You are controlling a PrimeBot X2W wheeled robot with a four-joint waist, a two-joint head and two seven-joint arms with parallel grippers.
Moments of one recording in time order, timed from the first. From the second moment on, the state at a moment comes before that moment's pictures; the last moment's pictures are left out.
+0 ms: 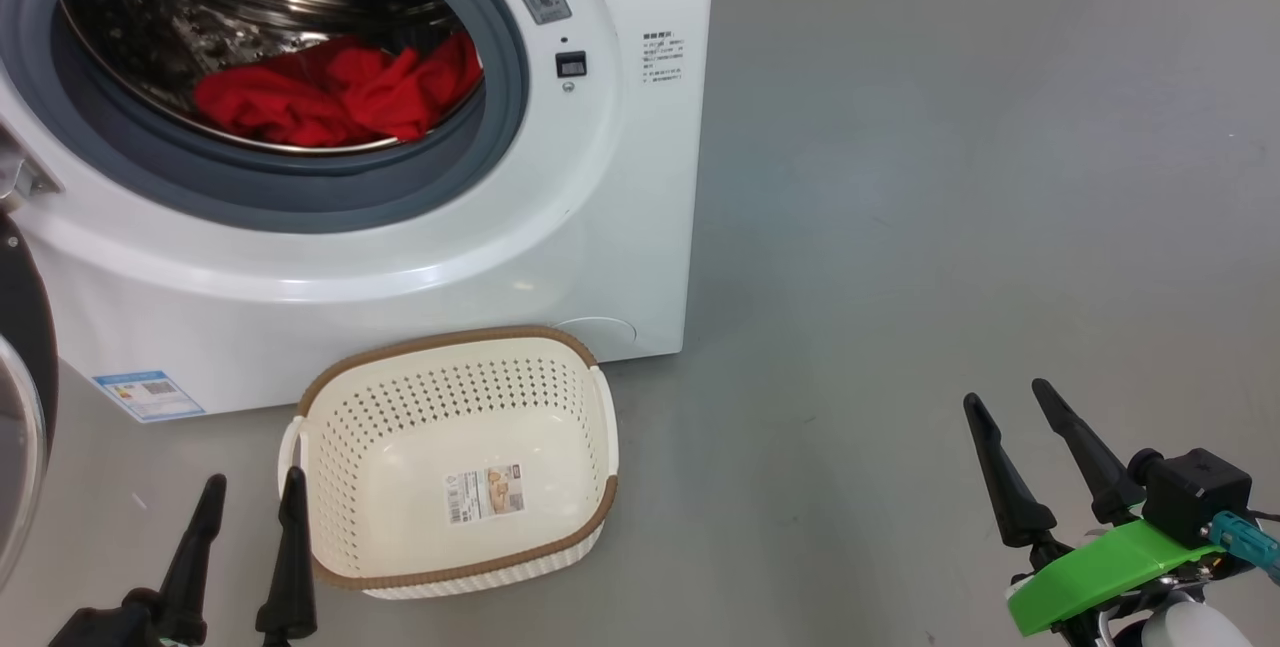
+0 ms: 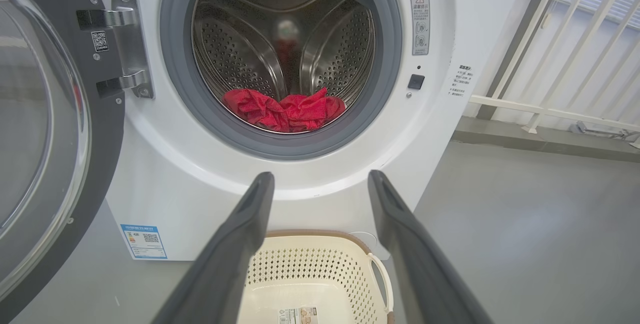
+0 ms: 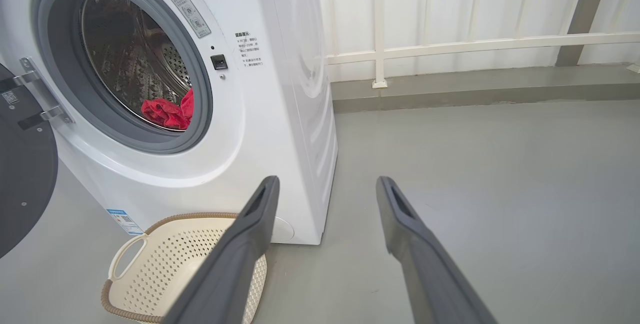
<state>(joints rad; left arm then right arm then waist) 0.01 0.08 0.11 0.16 -0.31 -0.13 -0.25 -0.08 -0.22 0.14 0.28 0.48 0.12 -0.25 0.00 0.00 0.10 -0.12</state>
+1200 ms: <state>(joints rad) 0.00 0.08 0.11 0.16 -0.31 -0.13 -0.25 -0.08 -0.21 0.15 0.28 0.48 0.12 -0.25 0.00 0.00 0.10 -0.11</state>
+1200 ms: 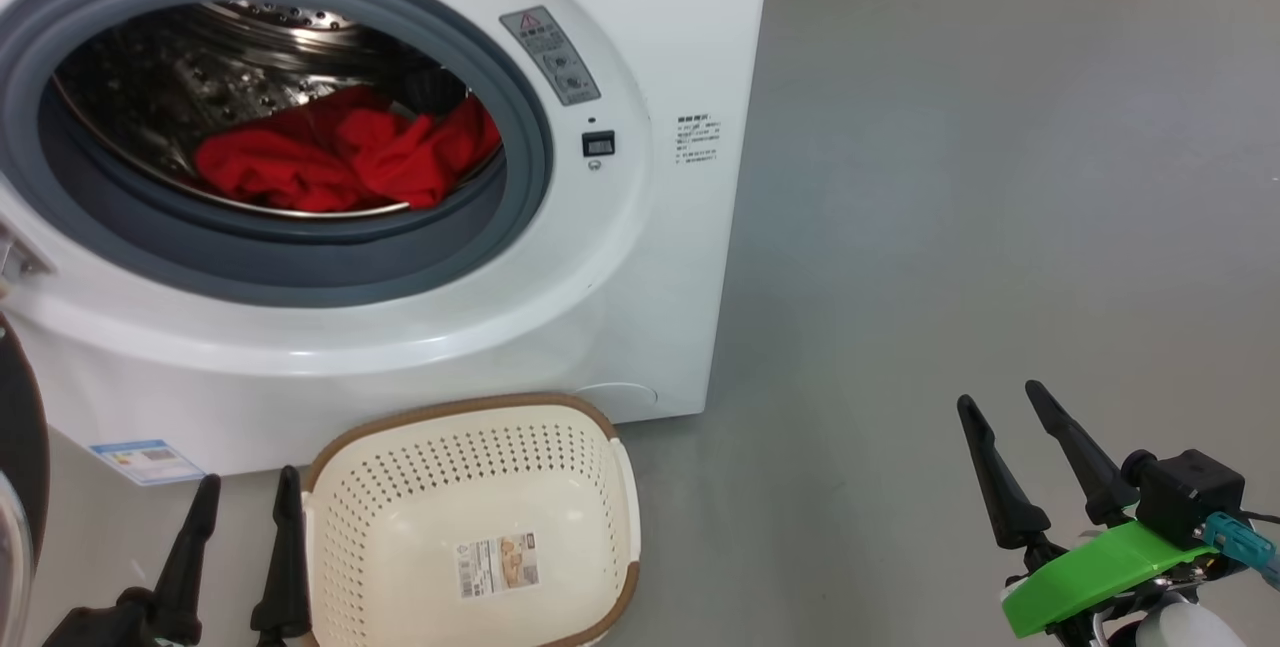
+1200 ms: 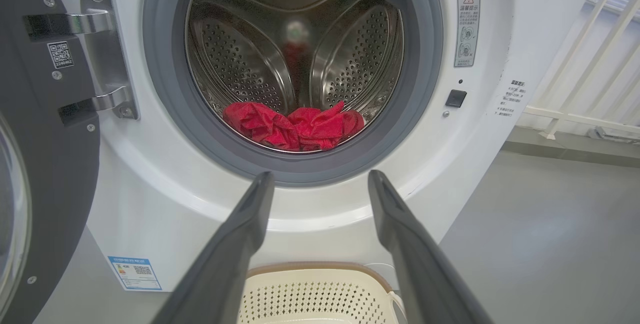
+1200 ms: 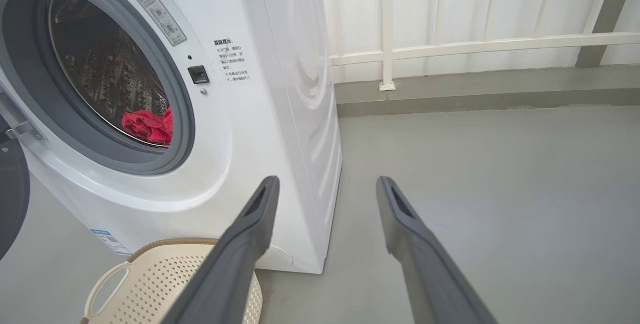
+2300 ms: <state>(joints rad) 0.00 0.08 0.11 0.18 -0.28 -0.13 -0.25 -0.08 -0.21 0.15 0.28 0.48 0.12 -0.25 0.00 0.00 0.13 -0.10</state>
